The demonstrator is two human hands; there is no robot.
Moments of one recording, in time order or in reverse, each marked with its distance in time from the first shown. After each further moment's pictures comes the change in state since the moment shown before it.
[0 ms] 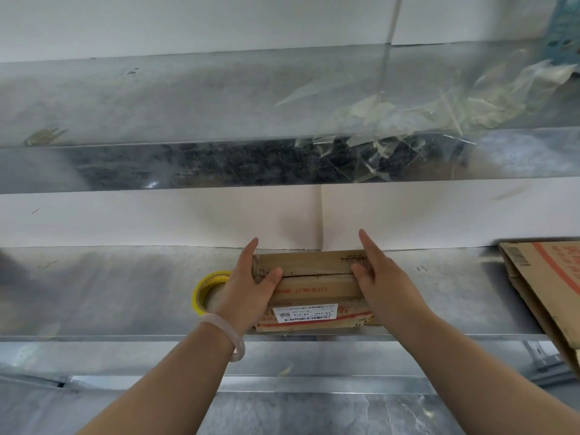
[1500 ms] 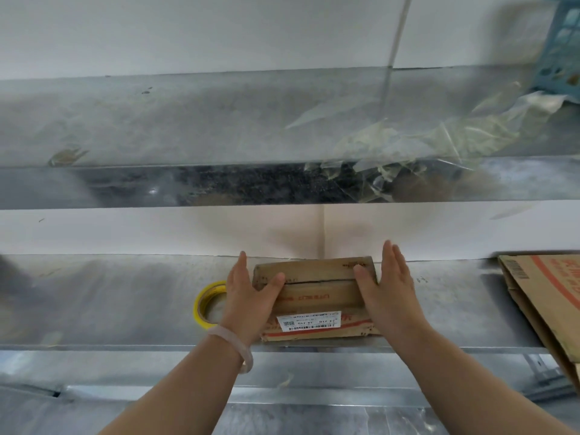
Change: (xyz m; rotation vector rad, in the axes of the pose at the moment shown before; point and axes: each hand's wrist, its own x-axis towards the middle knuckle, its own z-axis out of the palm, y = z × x) left_hand -0.003 0.009 0.003 -0.158 0.094 -0.122; right_hand 0.002 -0.010 0.003 0.097 0.099 0.154
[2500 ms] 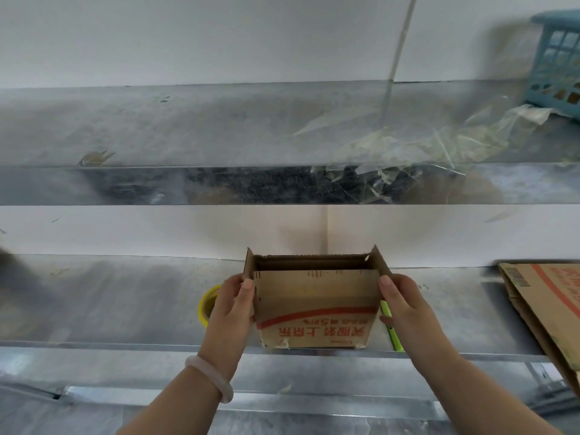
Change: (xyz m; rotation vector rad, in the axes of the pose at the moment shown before) left_hand -0.033 -0.013 -0.020 -0.434 0.056 0.099; right_hand -0.025 0.018 -0.012 0.492 0.020 -0.029
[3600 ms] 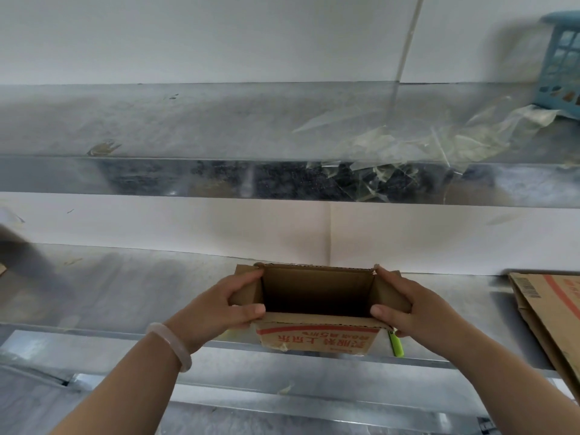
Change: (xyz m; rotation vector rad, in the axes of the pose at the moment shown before) left_hand 0.020 0.022 -0.040 0.447 -0.501 -0.075; right_hand 0.027 0.000 -0.041 -0.524 -0.382 -0.147
